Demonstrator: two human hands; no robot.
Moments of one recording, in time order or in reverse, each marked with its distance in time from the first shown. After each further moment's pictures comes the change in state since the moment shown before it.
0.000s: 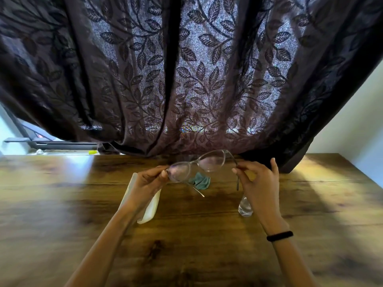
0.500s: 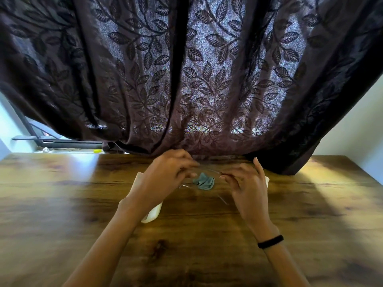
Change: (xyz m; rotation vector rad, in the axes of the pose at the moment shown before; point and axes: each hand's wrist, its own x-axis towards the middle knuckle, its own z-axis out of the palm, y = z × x) left_hand 0.017 0.057 0.034 1.069 -0.169 0.362; right_hand -0.010 -0.018 0.020 0.014 -0.035 -0.173
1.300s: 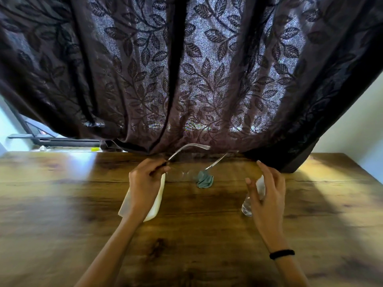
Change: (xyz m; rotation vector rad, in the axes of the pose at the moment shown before) left_hand -0.031 -0.057 0.043 -0.123 0.572 -0.331; right_hand -0.034 0.043 -0.002 0.165 0.185 0.198
